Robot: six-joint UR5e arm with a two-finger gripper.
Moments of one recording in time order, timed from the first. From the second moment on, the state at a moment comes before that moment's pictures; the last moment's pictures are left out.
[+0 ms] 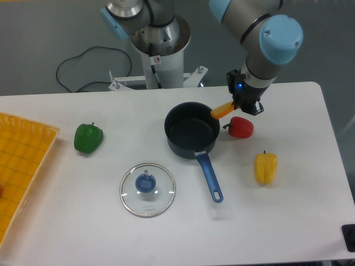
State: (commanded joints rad) arm 2.73 -1.79 -1.51 -1.61 1.58 1.70
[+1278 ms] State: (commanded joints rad) arm 2.63 -1.76 -1.61 -1.61 1.59 1.55
